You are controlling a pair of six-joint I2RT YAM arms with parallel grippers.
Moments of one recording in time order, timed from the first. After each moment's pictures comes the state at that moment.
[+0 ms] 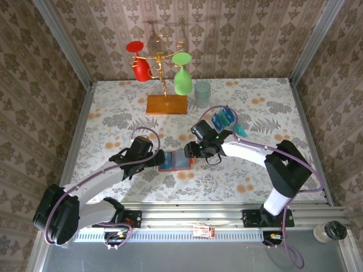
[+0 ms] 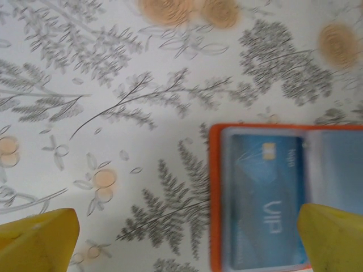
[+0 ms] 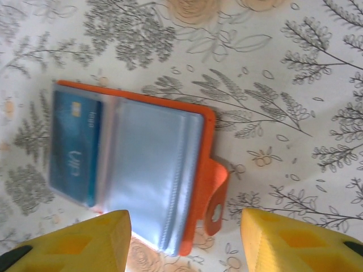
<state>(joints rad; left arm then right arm) -0.61 1.14 0.55 -0.35 -0.11 -0.62 0.71 1.69 1.06 -0.43 -0.12 0.62</state>
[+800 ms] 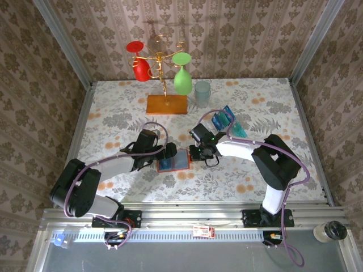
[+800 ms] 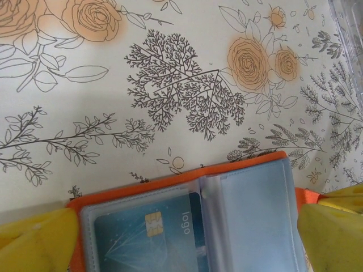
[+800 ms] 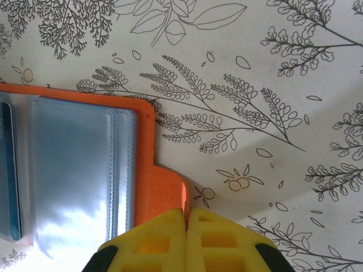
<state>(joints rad) -0.58 1.41 0.58 0.00 0.15 -0.64 0.70 1.79 1.04 -0.37 -0.11 0.60</state>
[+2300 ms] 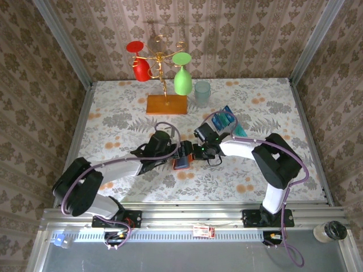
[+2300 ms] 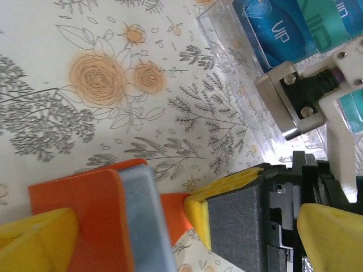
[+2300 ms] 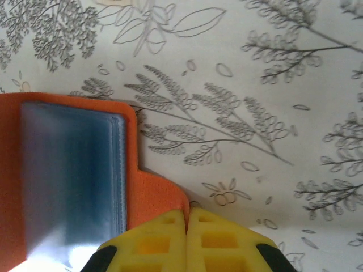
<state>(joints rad) -0.79 1.44 0.63 0.18 0.11 -0.79 0.63 1.79 0.98 -0.27 -0.20 0.62</state>
